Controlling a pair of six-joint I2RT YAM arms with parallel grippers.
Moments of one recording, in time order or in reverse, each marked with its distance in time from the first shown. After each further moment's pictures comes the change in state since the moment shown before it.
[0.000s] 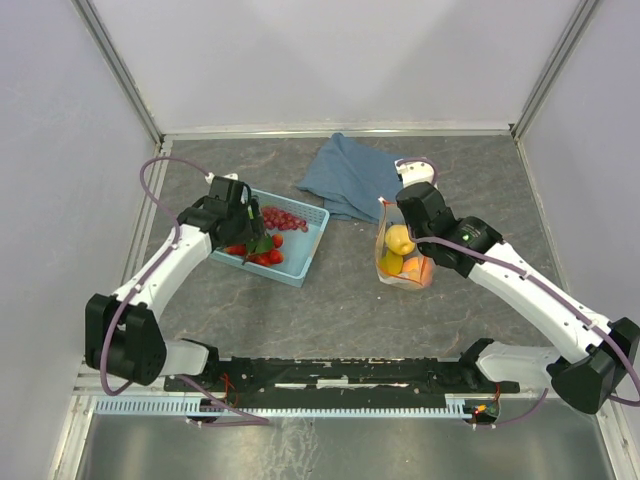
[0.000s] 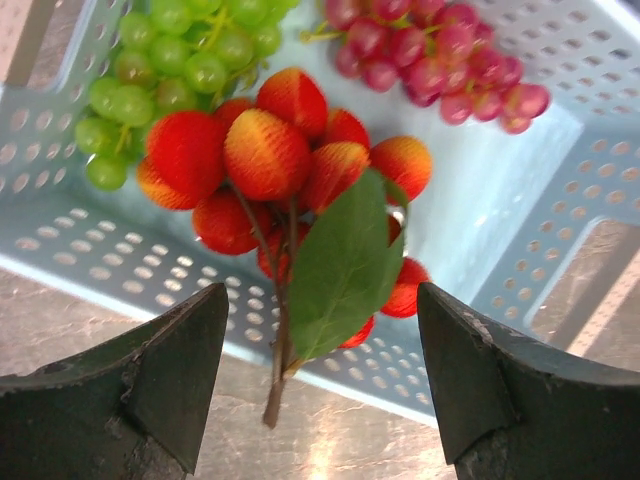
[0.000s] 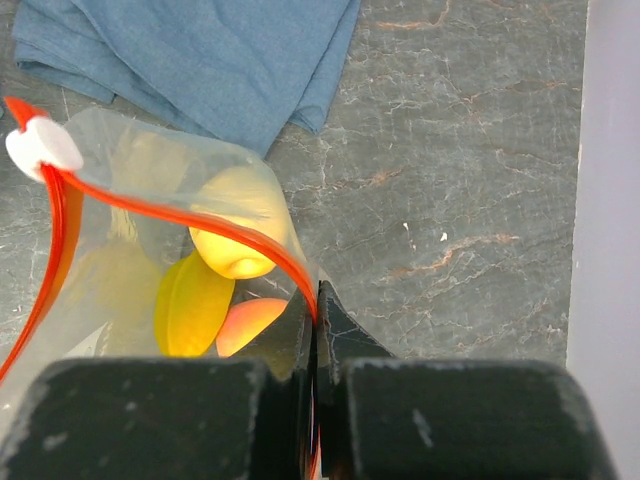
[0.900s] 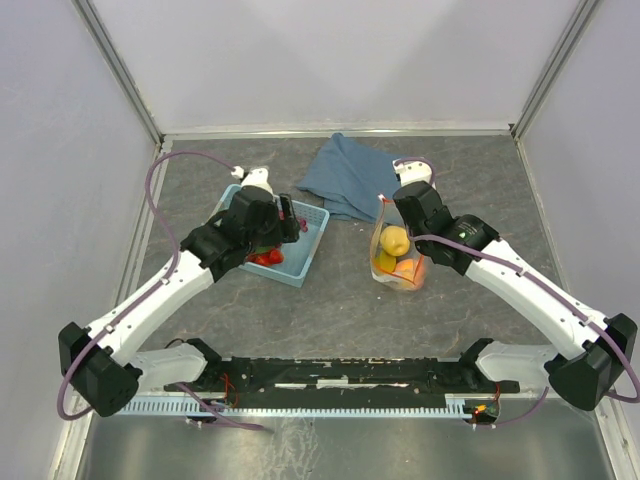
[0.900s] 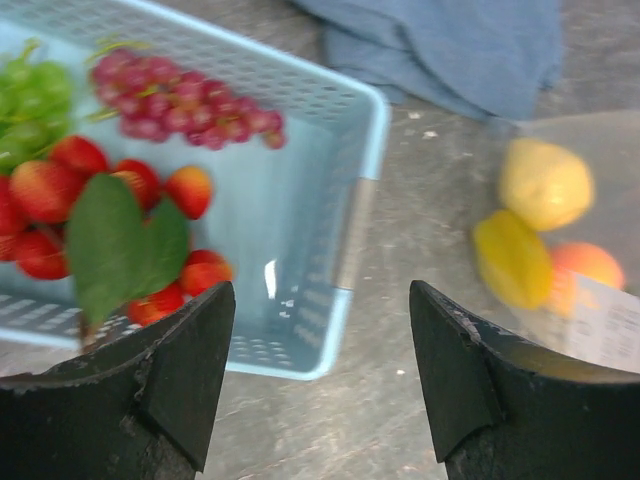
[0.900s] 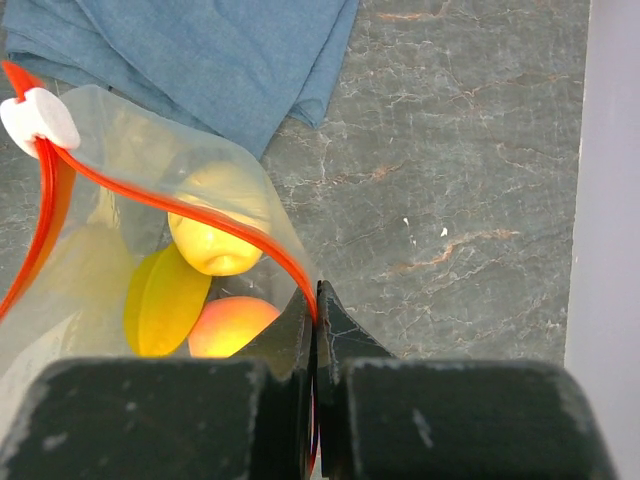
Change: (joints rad) left arm -0.399 -0.154 0.077 0.116 -0.117 -0.101; right arm 0.000 0.022 0.007 -0.016 0.000 0.011
